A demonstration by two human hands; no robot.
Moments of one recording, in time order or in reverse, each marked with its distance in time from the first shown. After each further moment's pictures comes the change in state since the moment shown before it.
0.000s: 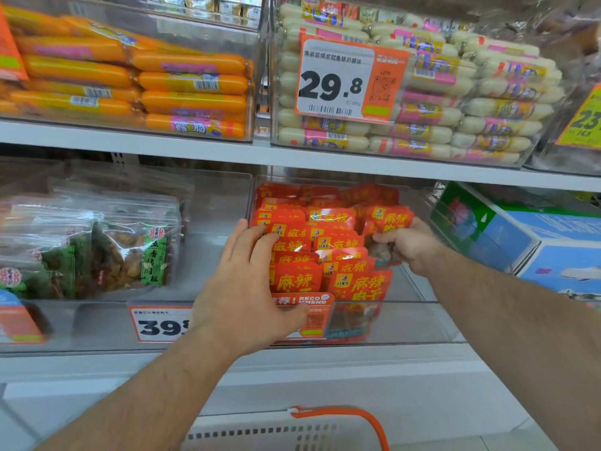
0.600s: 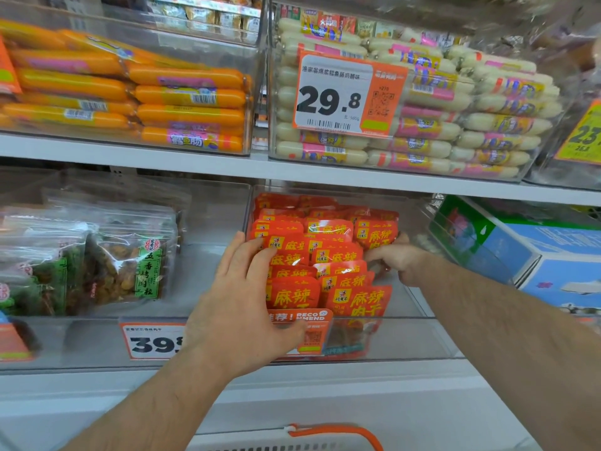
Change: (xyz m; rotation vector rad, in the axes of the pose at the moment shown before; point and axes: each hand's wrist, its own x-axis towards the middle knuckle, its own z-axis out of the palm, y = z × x) left_hand -0.001 0.000 0.000 0.017 0.000 -0.001; right_hand 0.012 0.005 0.012 -0.116 -0.136 0.128
